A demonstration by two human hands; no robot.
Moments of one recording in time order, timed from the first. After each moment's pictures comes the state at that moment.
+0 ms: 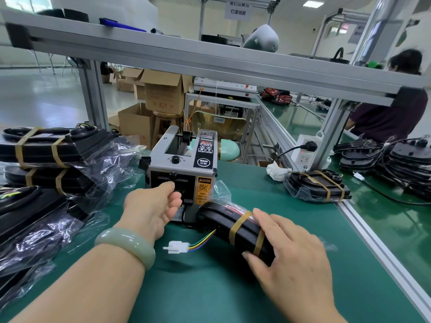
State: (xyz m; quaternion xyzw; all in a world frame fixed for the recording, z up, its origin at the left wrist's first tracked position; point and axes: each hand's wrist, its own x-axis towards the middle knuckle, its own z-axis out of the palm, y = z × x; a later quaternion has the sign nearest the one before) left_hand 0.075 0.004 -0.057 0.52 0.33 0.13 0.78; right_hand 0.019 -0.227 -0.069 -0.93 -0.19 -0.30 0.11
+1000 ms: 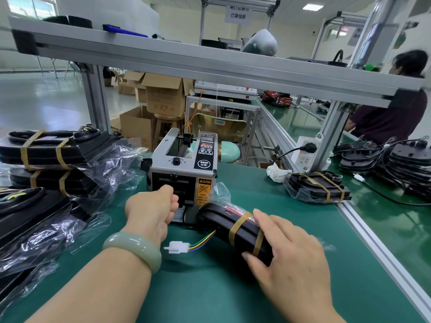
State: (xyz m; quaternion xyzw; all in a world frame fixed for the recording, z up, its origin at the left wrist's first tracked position) left_hand 0.075 -0.002 -0.062 0.55 0.36 0.18 0.73; right_hand 0.017 -0.227 -0.070 -0.93 -0.19 -0.29 0.11
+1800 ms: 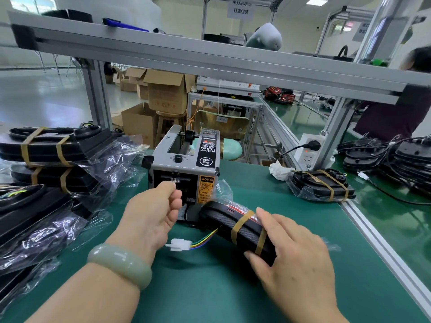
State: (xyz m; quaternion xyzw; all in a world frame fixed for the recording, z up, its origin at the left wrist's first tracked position) left_hand 0.049 -0.008 -0.046 0.49 0.31 0.12 0.81; right_hand 0.017 -0.226 -0.071 -0.93 -0.18 -0.31 0.11
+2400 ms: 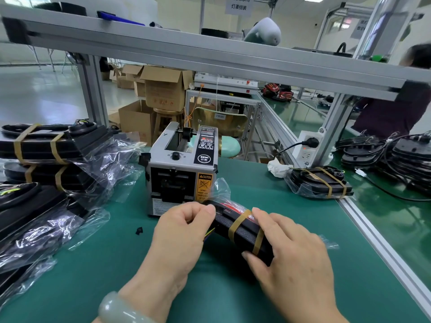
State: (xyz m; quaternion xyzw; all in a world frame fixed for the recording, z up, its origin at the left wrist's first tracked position) left_hand 0.007 -0.056 -0.064 0.67 0.11 0.16 0.72; right_hand 0.014 -0.224 -0.069 -0.93 -0.19 -0.29 0.11
